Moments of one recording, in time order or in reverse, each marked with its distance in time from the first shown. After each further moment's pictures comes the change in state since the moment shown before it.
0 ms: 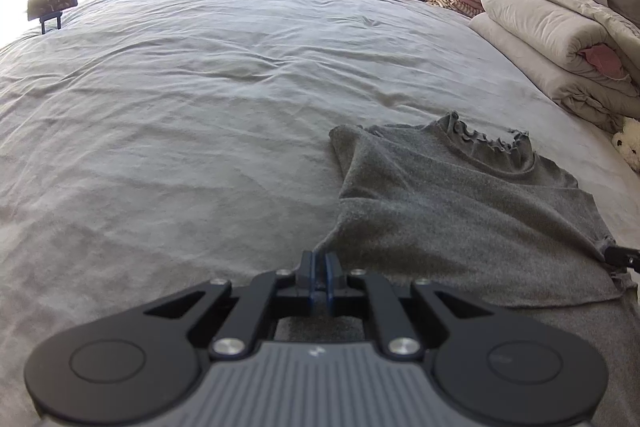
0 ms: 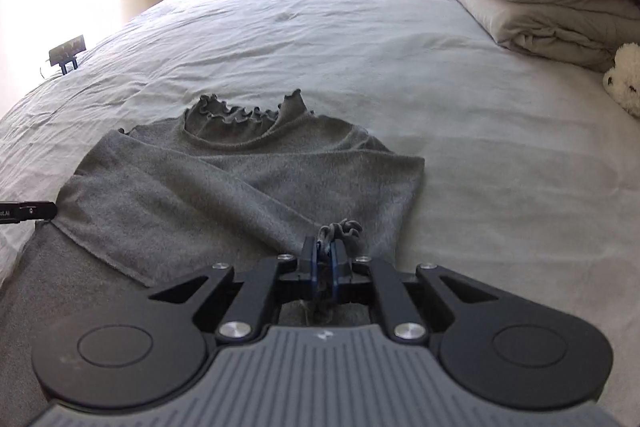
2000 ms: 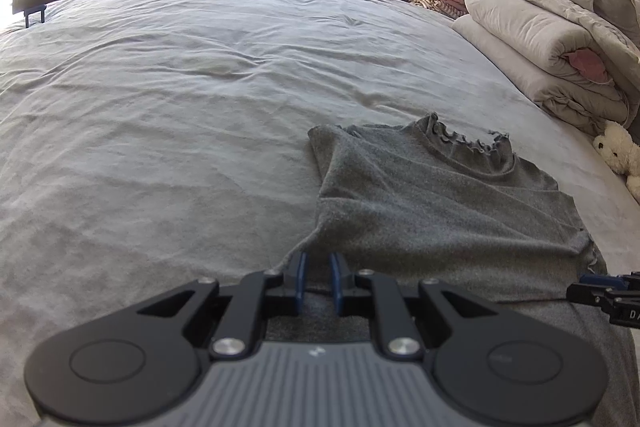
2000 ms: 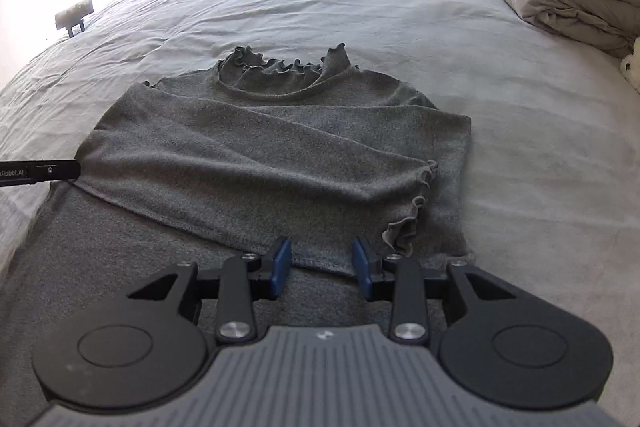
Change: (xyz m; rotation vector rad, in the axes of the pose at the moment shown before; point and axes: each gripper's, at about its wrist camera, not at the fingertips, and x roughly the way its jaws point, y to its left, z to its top) left arm 0.002 0.001 0.002 -0.011 0.007 -0.070; right arm -0.004 0.049 0.001 -0.035 0.106 0.006
